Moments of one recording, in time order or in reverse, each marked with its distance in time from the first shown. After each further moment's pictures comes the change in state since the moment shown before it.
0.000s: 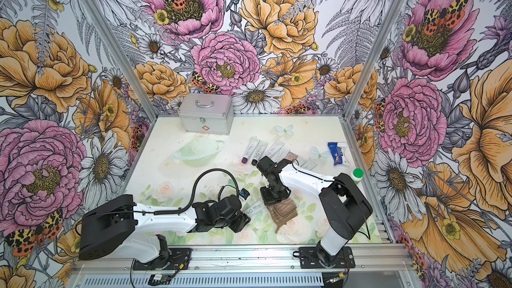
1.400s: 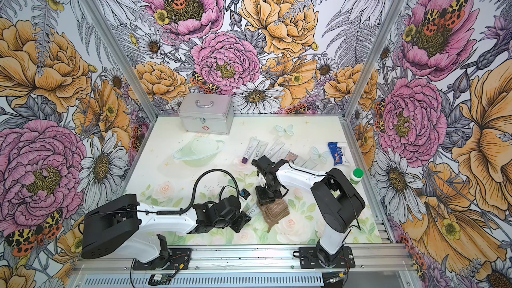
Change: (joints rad) left arm 0.000 0.026 -0.020 0.092 0.015 0.000; right arm -0.042 0.080 -0.012 0.125 -0.154 0.029
